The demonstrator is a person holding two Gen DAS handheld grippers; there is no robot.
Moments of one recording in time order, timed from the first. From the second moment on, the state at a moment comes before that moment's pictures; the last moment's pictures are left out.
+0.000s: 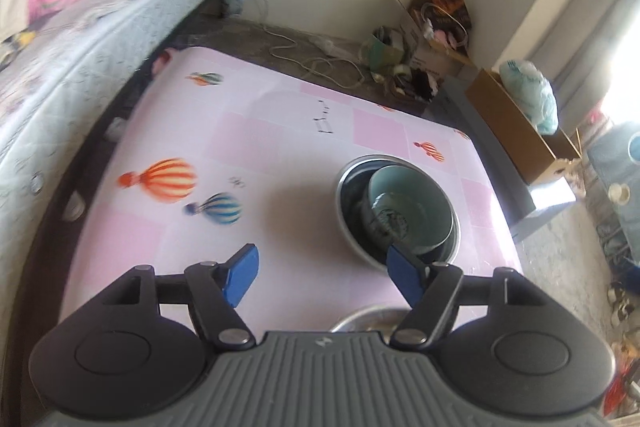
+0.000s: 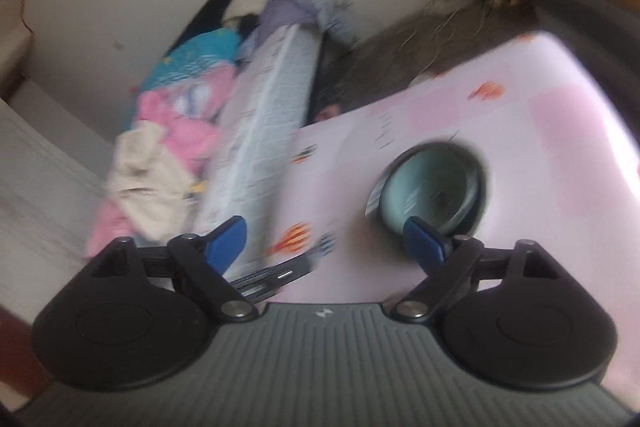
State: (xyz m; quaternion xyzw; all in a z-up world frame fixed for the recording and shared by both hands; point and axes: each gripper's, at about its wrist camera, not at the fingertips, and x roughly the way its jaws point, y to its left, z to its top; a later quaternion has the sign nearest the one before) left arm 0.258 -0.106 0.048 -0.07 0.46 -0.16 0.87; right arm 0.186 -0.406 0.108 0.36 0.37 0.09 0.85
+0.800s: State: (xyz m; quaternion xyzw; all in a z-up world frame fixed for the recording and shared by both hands) left arm 0.159 -0.061 0.053 -0.09 0.47 -0.17 0.86; right arm -0.044 -0.256 0.262 0.37 0.41 0.40 0.73
